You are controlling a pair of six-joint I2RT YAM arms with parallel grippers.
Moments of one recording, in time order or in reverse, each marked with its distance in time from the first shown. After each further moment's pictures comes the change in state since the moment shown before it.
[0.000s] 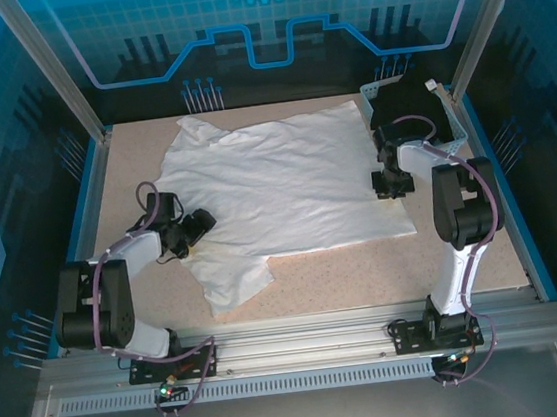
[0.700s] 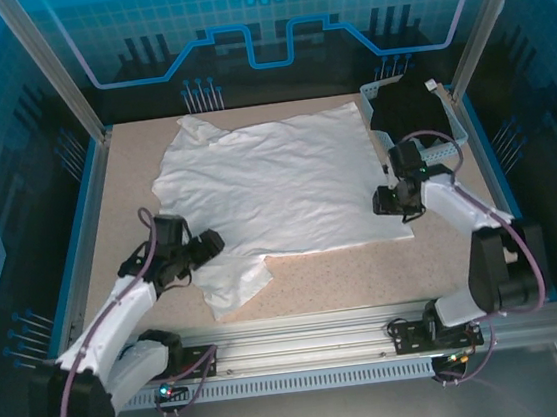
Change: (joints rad) left arm -0.241 -0.546 -0.128 -0.338 -0.118 -0.063; right arm 0.022 -0.499 -0.378 0.089 -0.185 0.060
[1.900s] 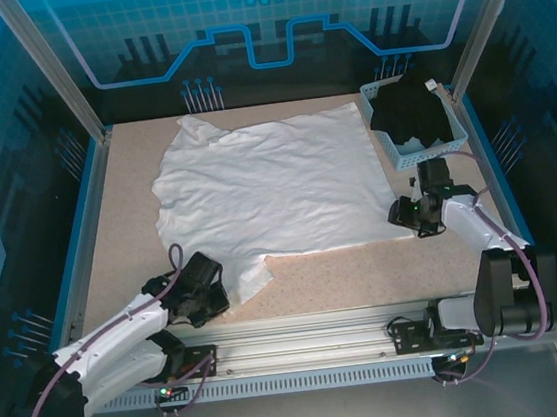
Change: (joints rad) left arm -0.357 -0.033 -0.166 -0.177 -0.027 -0.280; right arm -0.190 -0.117 -0.159 0.042 -0.111 0.092
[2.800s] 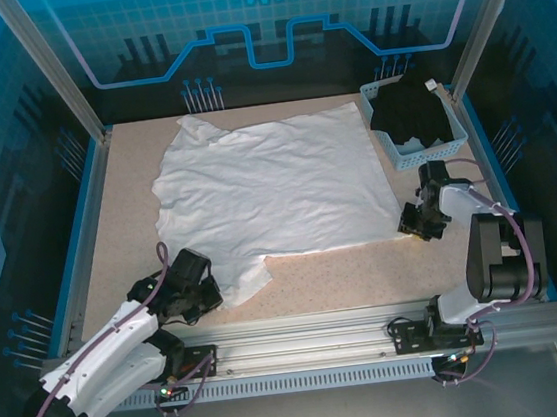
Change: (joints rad) left arm 0.080 -0.104 0.048 -0.082 0.002 0.061; right arm -0.037 0.192 0.039 -0.069 0.049 0.015
